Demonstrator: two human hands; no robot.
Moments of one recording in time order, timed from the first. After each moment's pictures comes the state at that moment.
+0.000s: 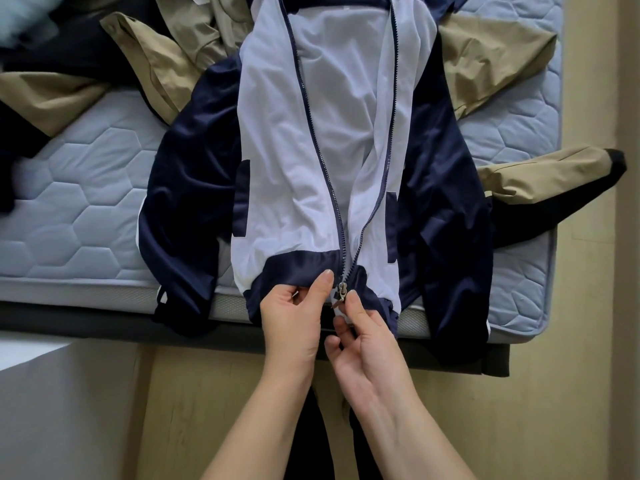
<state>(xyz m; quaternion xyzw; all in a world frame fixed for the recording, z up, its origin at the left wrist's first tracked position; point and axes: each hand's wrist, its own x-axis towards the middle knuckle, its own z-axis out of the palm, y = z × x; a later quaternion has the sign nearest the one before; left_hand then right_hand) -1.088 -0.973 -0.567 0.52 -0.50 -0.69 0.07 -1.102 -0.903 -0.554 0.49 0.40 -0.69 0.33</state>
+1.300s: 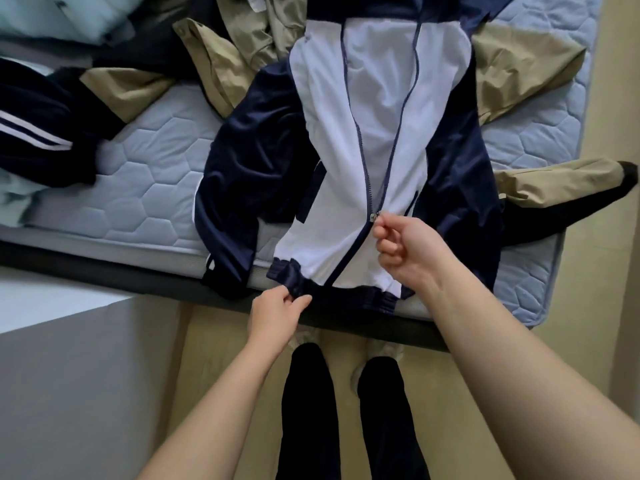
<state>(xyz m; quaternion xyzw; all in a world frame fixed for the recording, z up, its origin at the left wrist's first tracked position) -1.017 -1.025 -0.577 0.49 -0.75 -0.39 -0.21 -1.203 -0.916 -0.524 0.32 0.53 -0.61 0.49</state>
